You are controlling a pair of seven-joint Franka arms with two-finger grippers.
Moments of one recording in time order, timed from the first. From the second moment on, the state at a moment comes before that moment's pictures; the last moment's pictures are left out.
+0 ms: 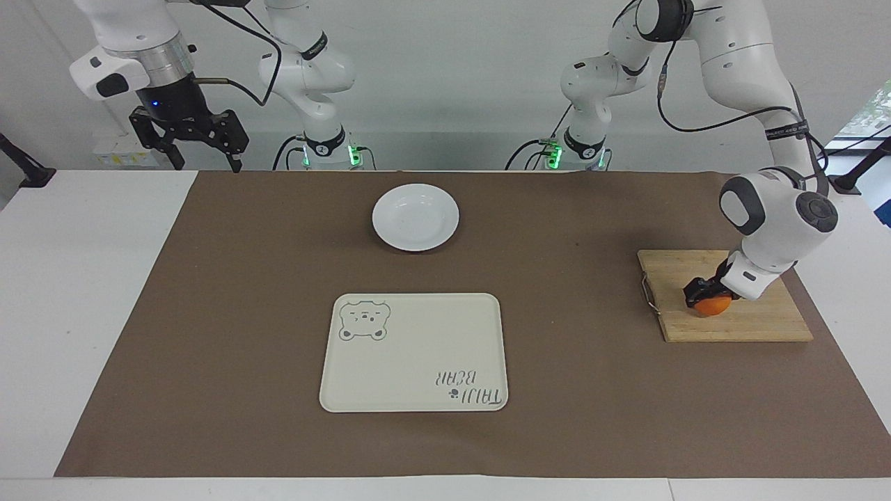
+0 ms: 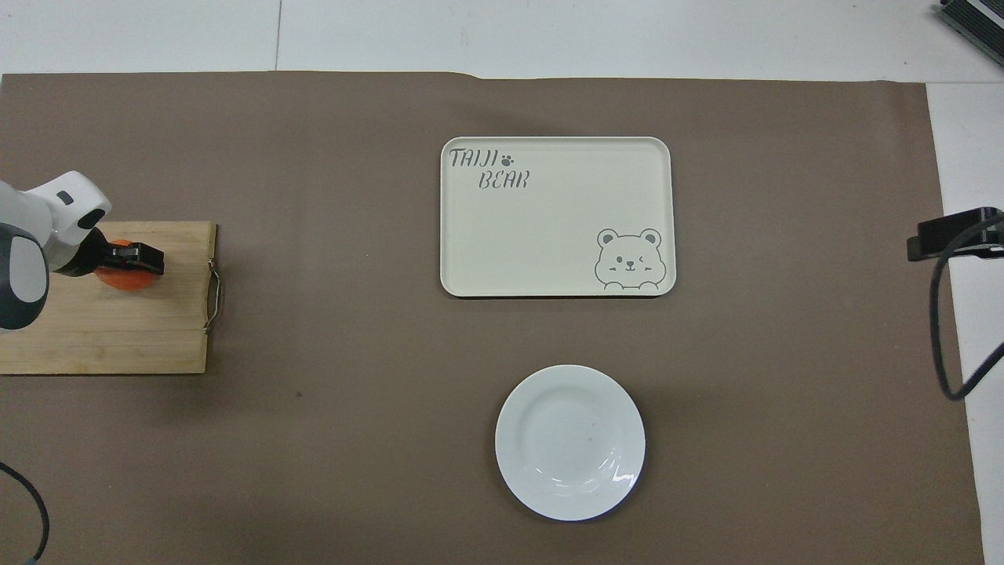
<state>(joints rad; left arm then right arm) 0.21 0.35 -0.05 -1.87 0.01 2.20 0.20 0.03 0.00 -0.06 -1.45 -0.03 1.49 0.02</state>
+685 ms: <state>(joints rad) 0.21 0.25 -0.07 -1.69 0.01 1.93 0.14 0.03 0.00 -0.06 -1.45 -0.03 1.49 0.02</state>
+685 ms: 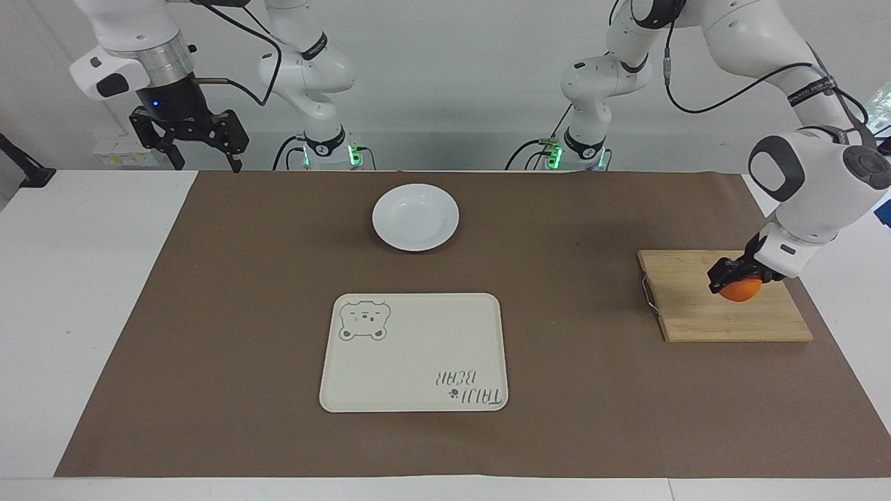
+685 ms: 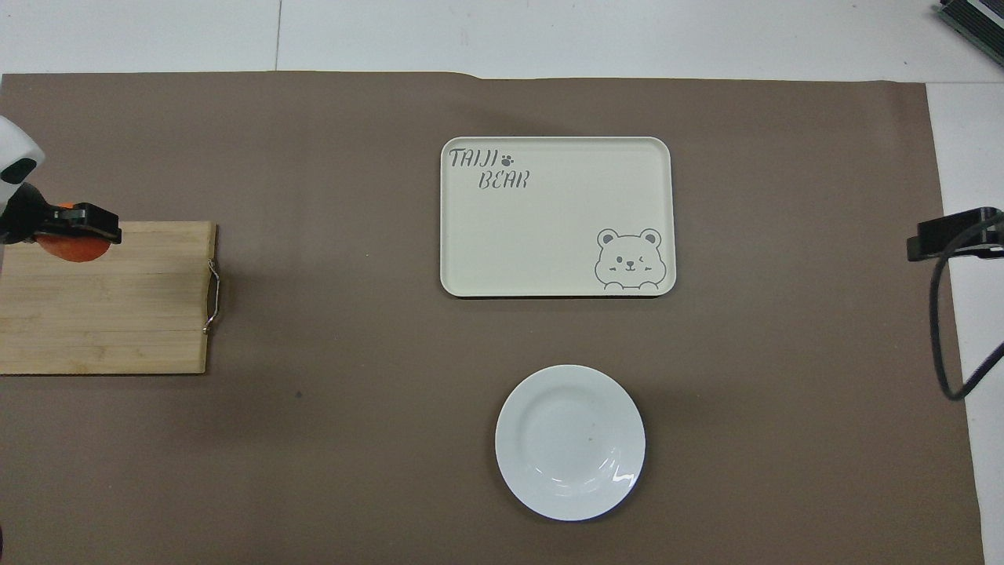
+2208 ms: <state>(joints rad) -0.32 0.11 -0.09 -1.60 0.01 1.71 -0.51 0.03 0.00 -0.06 -1.45 -0.03 1.49 0.02</state>
